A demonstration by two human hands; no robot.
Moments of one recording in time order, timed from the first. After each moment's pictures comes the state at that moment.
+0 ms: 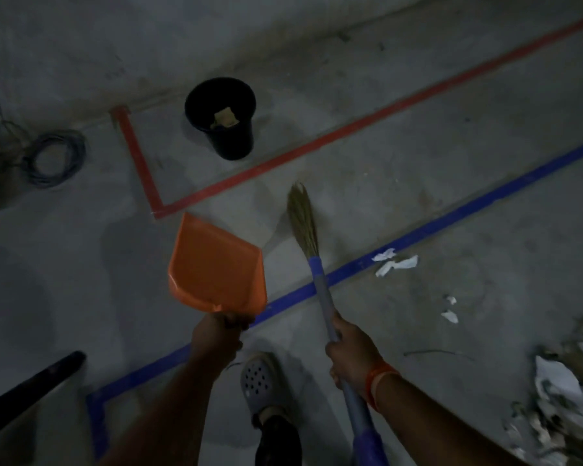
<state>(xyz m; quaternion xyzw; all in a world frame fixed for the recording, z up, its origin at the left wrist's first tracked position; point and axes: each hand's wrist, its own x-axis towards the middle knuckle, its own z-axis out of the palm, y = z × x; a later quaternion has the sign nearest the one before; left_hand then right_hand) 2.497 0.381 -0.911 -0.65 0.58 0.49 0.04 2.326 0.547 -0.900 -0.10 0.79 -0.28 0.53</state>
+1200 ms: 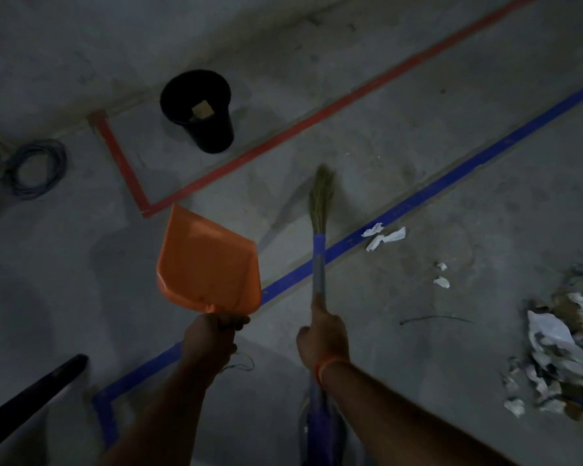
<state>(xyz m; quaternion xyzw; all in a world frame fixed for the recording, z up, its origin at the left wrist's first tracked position) 2.518 0.421 -0.899 -0.63 0.61 0.48 0.06 2.389 0.553 -0.919 -0.13 0.89 -0.22 0.38</state>
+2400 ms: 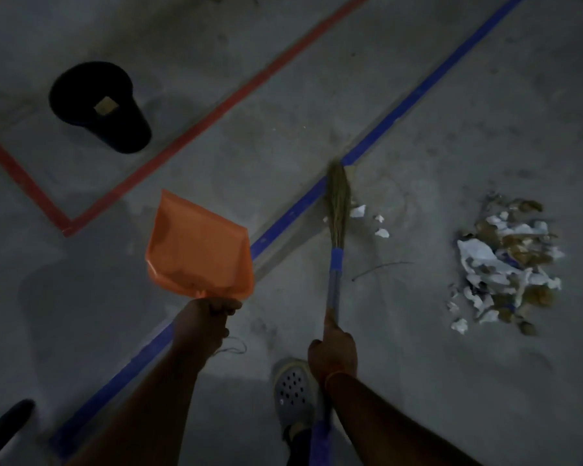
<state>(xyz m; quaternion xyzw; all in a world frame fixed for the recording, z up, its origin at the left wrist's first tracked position) 2.467 0.494 -0.924 -0.55 0.66 0.50 0.10 2.397 0.699 -0.973 0.04 0.90 -0.21 0.38</state>
